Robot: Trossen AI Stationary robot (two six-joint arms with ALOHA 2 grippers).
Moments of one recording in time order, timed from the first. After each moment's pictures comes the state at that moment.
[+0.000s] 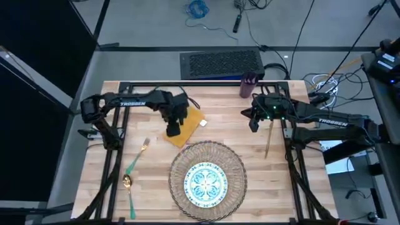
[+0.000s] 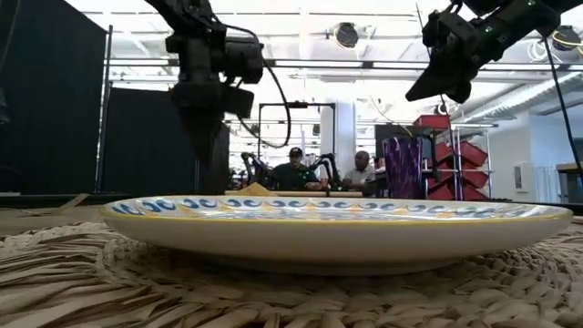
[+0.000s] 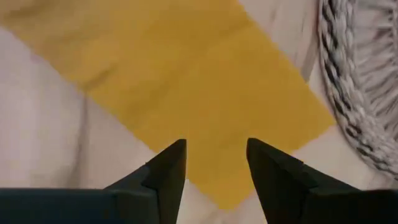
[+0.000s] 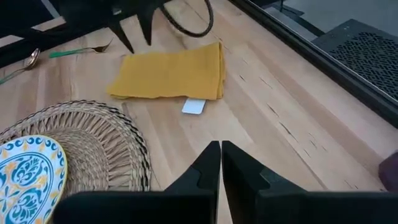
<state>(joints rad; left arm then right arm) 0.36 1.66 1.15 -0.86 0.16 0.11 -0.33 0.83 0.64 -0.37 -0.01 0.20</state>
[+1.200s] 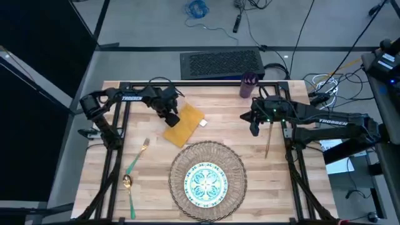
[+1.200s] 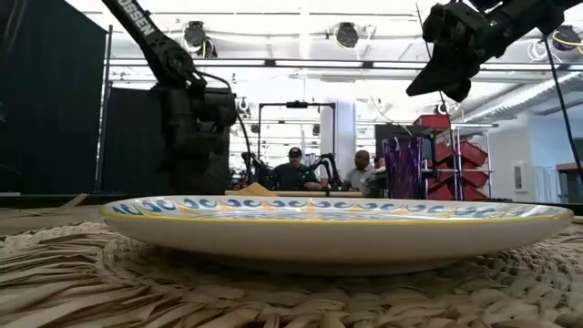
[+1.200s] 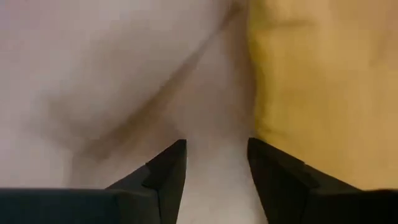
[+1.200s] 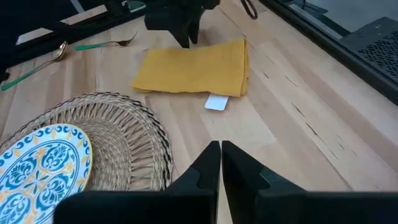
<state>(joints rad) 0.60 1.69 0.92 -0.61 0.29 -0.18 -0.27 0.83 0.64 -0.37 -0.03 0.22</state>
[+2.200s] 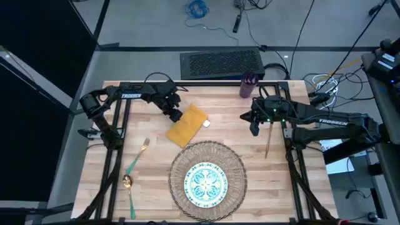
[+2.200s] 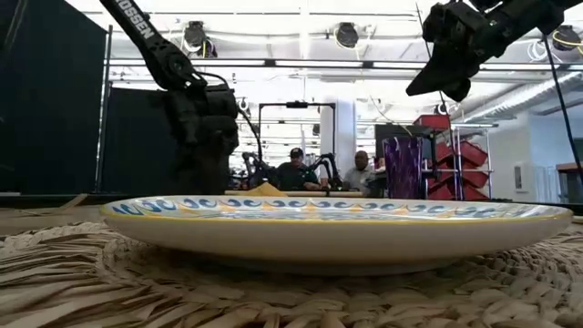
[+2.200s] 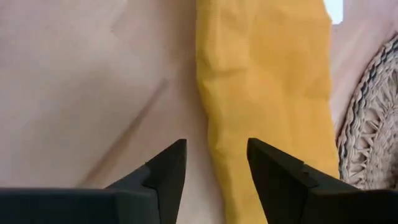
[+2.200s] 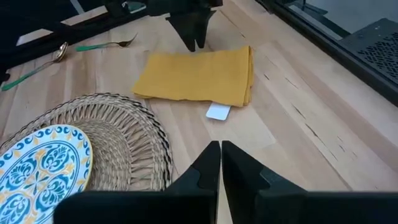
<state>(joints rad) 0.66 1.69 0.93 -0.48 0.48 -0.15 -0.27 0.83 0.65 -0.37 -0.03 0.22</state>
